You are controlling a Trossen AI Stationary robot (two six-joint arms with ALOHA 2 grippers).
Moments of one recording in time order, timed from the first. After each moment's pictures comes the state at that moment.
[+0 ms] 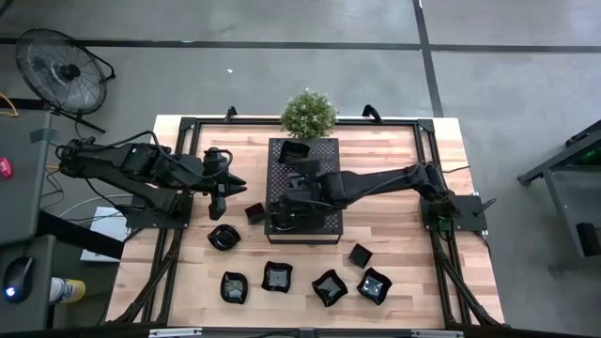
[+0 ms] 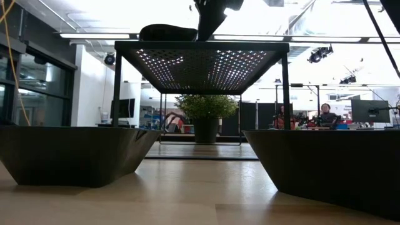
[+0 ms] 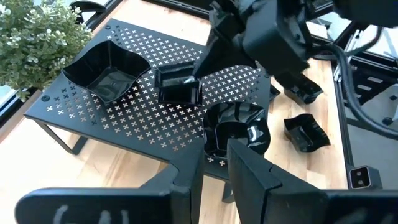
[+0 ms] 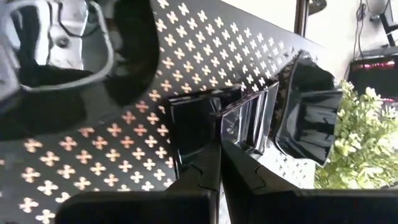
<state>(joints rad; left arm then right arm) -0.24 0.96 1.23 -0.87 -0.32 -0.43 0.17 2.10 2.15 -1.29 0.55 -0.08</state>
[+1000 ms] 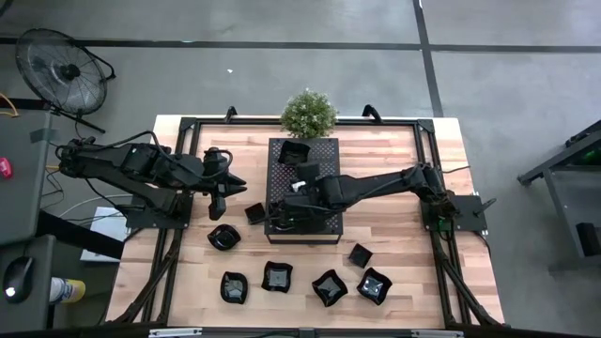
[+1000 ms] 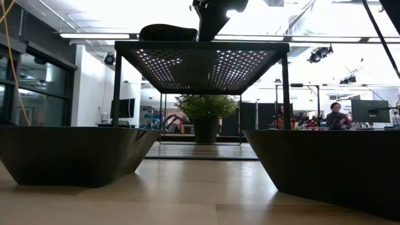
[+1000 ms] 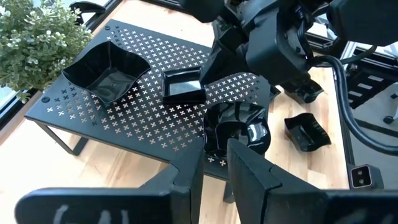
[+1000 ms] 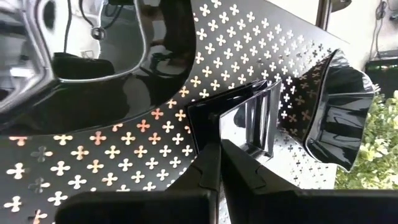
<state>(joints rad) -0.24 0.96 1.23 -0.87 -0.32 -0.42 0.18 2.12 2.14 -1.31 0.51 -0.07</state>
